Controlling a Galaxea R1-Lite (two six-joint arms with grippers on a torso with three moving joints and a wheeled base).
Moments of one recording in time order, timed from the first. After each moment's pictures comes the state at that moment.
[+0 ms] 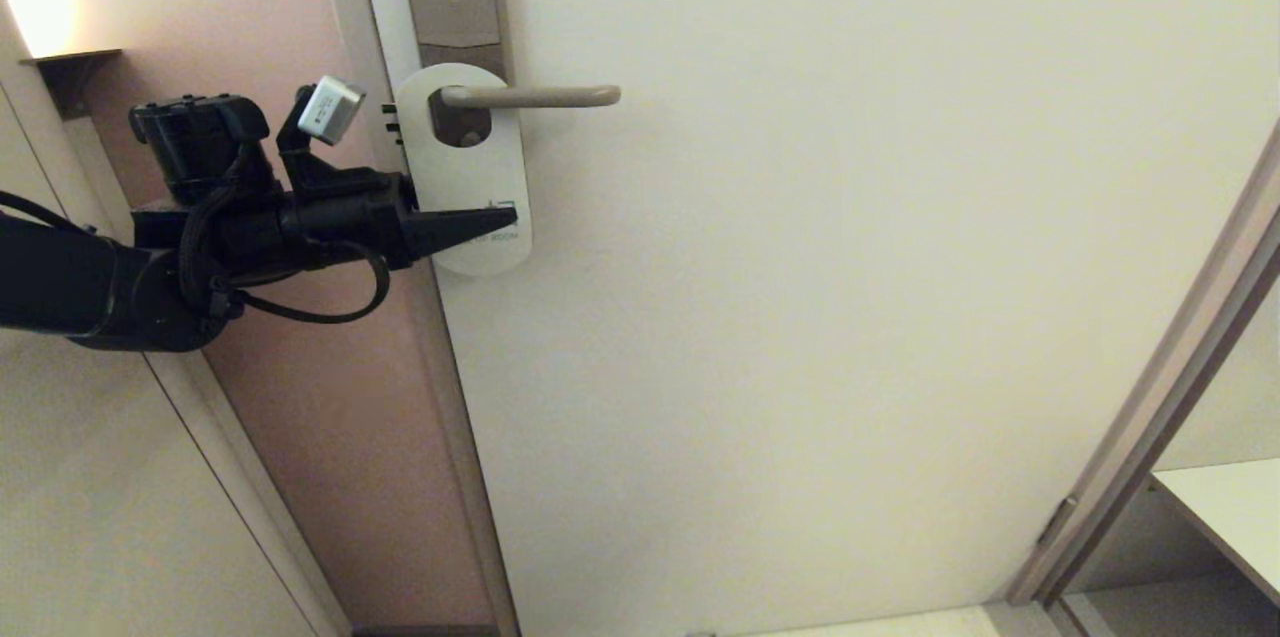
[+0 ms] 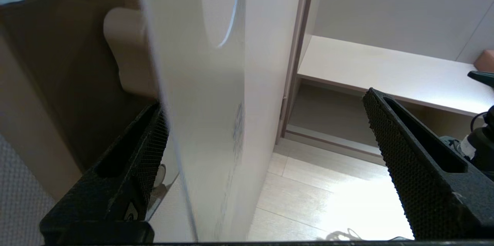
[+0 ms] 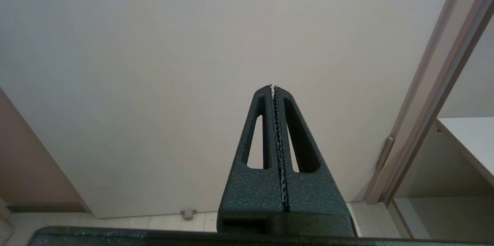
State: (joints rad) left arm -0.08 1.92 -1.19 -0.73 -1.13 -0.10; right arm 0.00 0.00 0.00 0.00 0.00 0.06
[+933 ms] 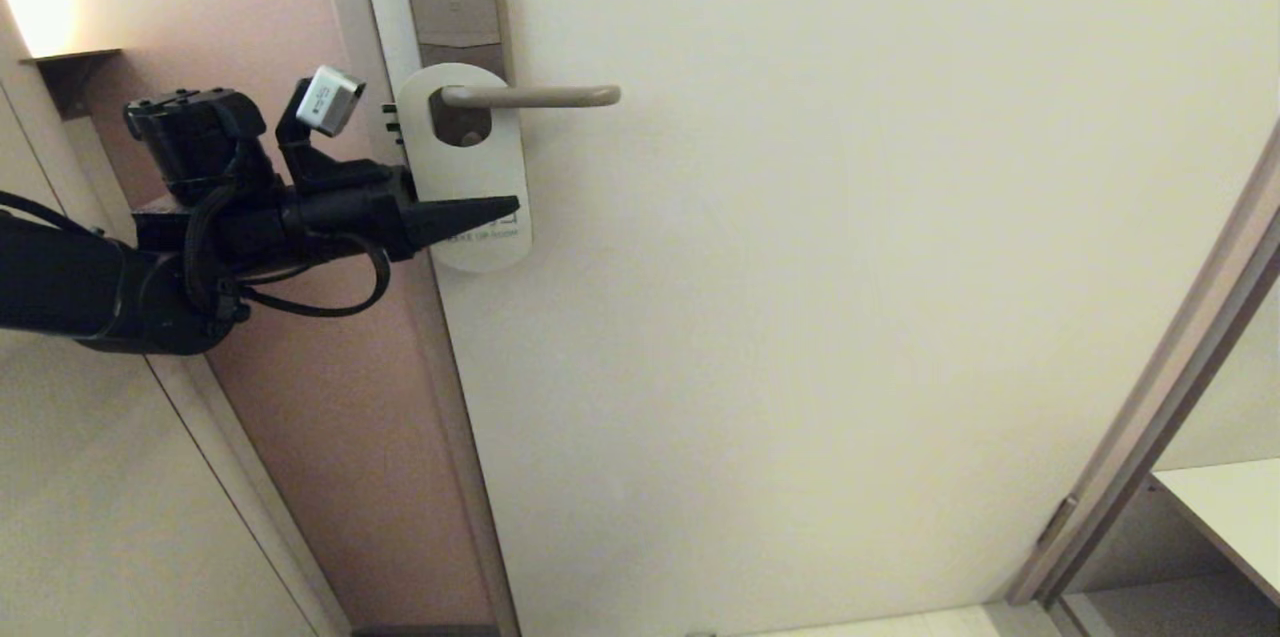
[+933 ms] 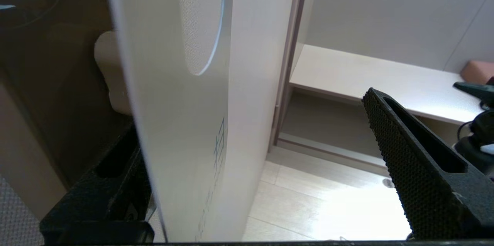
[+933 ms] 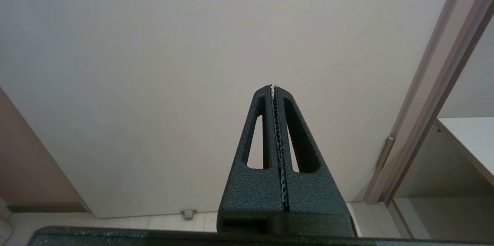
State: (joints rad) left arm -0.09 1.92 -1.18 -0.82 -1.13 -0.19; right arm 0.00 0.00 0.00 0.00 0.00 0.06
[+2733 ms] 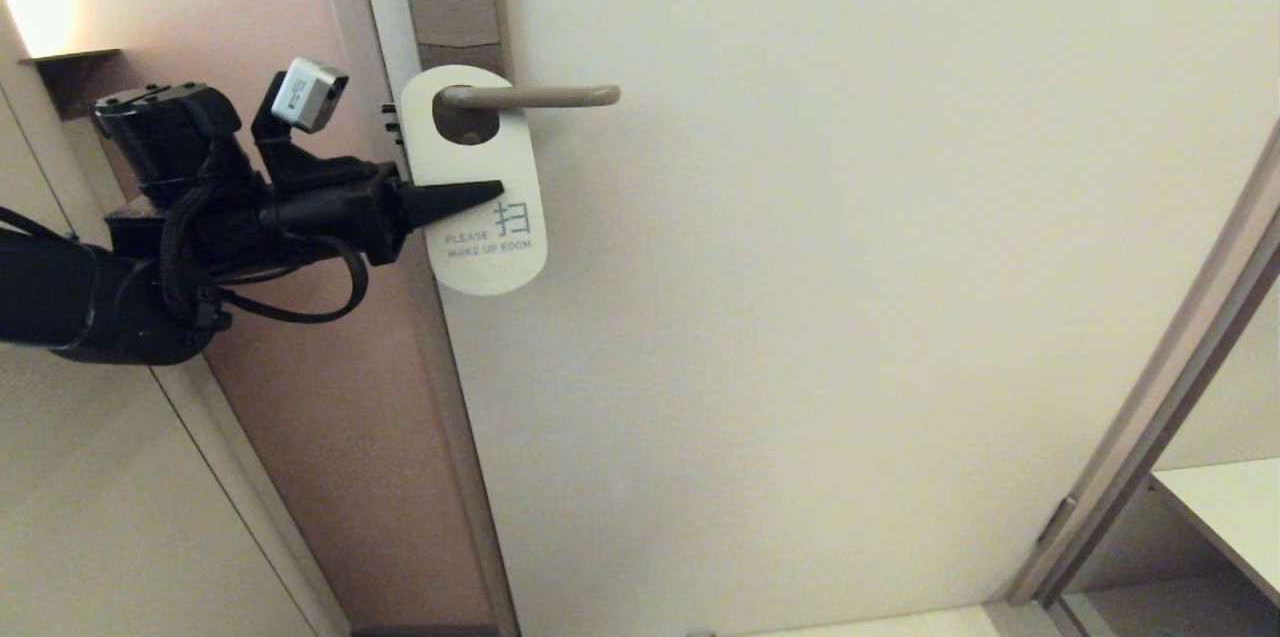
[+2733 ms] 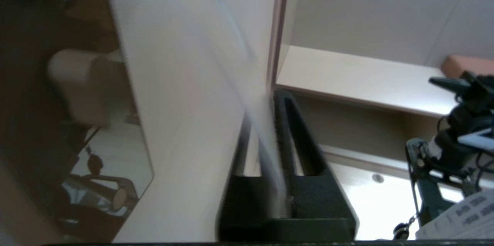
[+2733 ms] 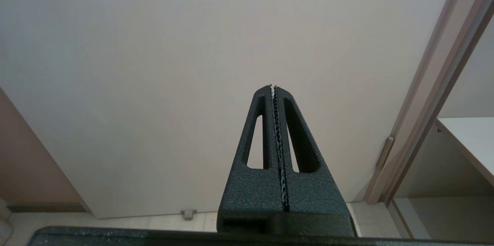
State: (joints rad) left arm -0.09 1.88 -1.13 -0.87 -1.19 -0.21; right arm 0.00 0.00 0.00 0.00 0.00 0.06
